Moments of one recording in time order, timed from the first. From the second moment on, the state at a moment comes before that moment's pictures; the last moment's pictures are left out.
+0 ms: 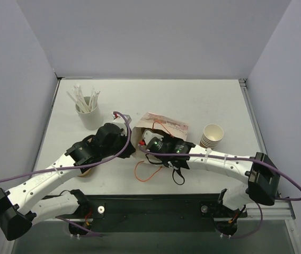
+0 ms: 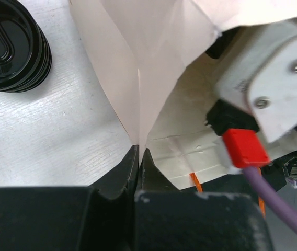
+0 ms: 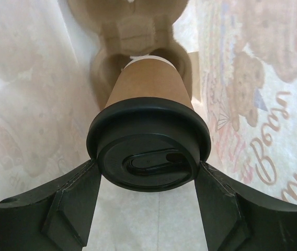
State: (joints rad) left arm -0.81 1.02 0.90 -0.55 -0.05 -0.56; right arm 1.08 1.44 1.00 -0.60 0.79 -0.29
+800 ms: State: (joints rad) left arm -0.81 1.04 0.95 -0.55 0.04 -0.61; right arm 1.00 1.31 0.84 -0.47 0.68 -0.30
